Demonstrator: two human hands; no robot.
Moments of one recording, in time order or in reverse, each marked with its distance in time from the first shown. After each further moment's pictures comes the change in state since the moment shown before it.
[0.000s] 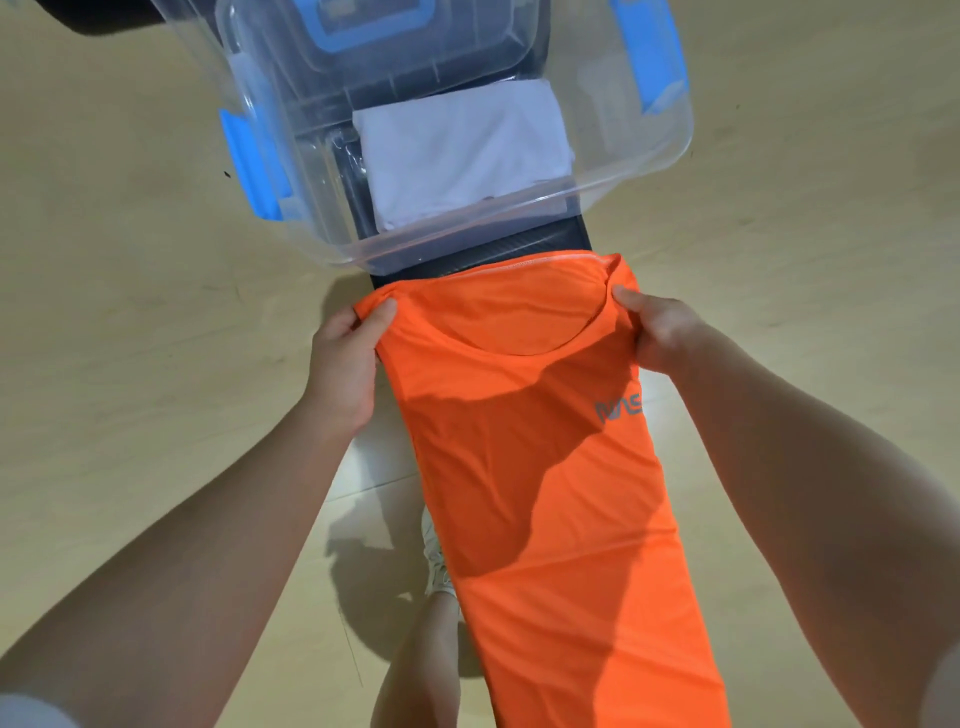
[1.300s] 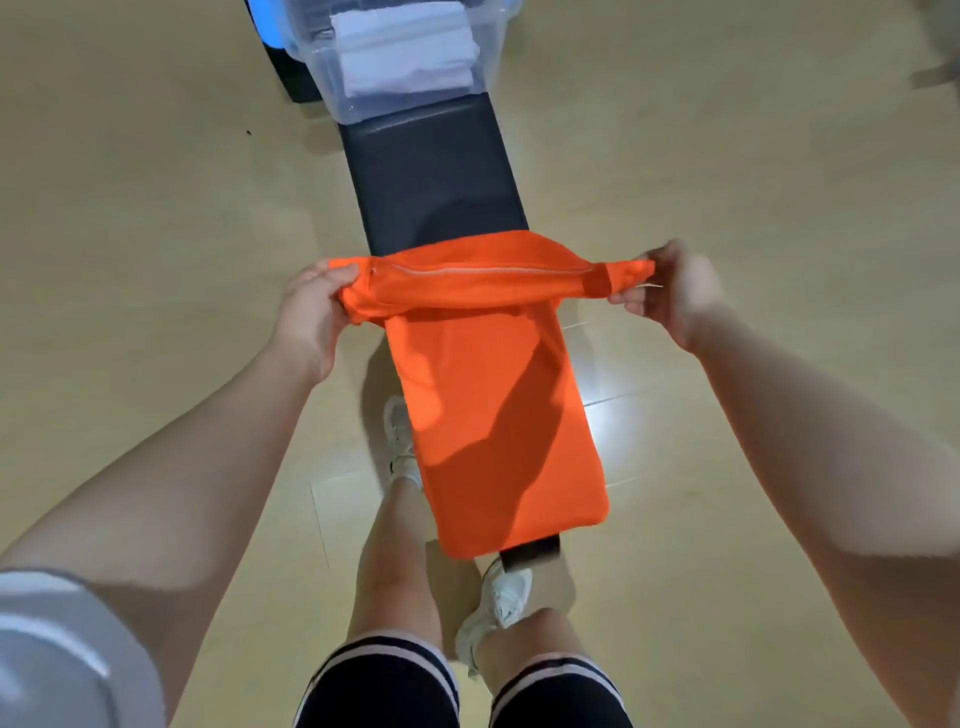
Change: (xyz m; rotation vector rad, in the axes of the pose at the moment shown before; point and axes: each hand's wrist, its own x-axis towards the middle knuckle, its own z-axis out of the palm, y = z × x) left_hand -0.271 -0.053 -0.022 0.041 -0.032 0.061; right_hand -0.244 0.126 -0.185 -0.131 -0.053 -0.350
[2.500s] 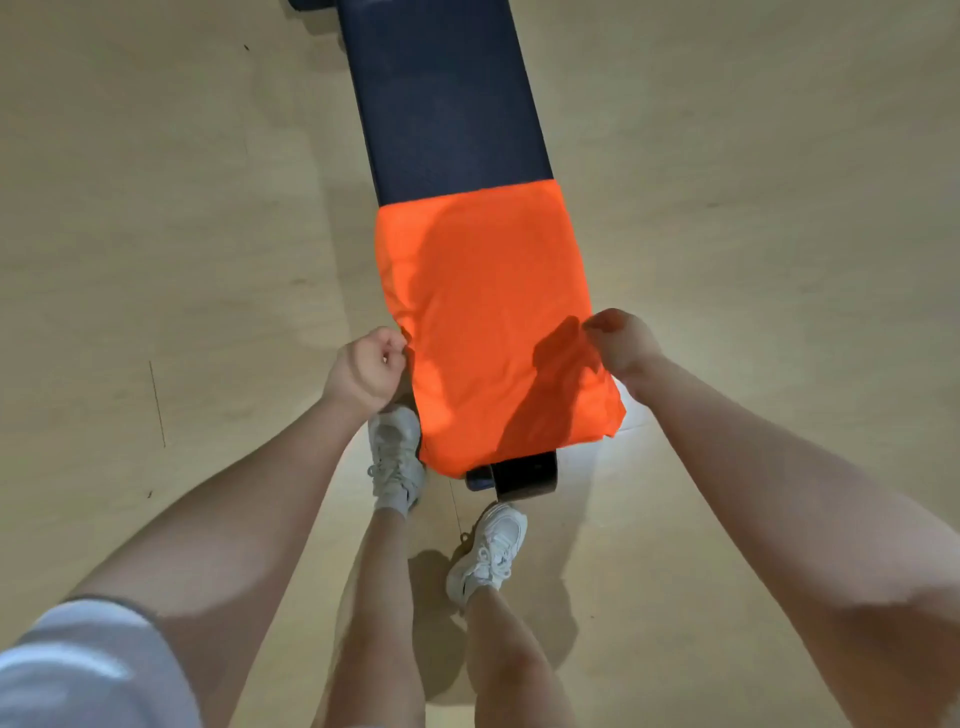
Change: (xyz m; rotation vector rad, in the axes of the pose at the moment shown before) left_hand -0.087 -0.167 -0.026 1.002 -0.033 0.060; right_hand -0.032 0.175 0.006 -0.693 -0.005 -0.085
